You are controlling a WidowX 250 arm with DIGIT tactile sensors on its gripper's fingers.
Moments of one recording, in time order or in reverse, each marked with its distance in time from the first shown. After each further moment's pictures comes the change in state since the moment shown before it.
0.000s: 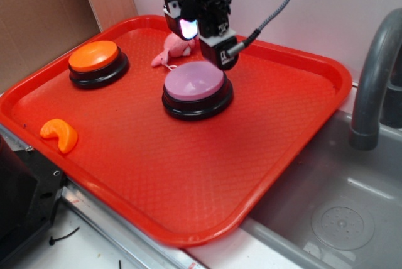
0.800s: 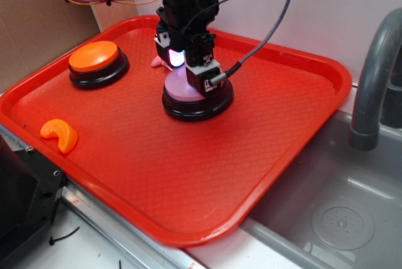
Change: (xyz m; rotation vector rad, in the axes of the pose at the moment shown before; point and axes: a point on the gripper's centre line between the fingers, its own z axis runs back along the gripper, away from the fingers) arm -0.014 0.026 -0.036 0.007 0.097 0.018
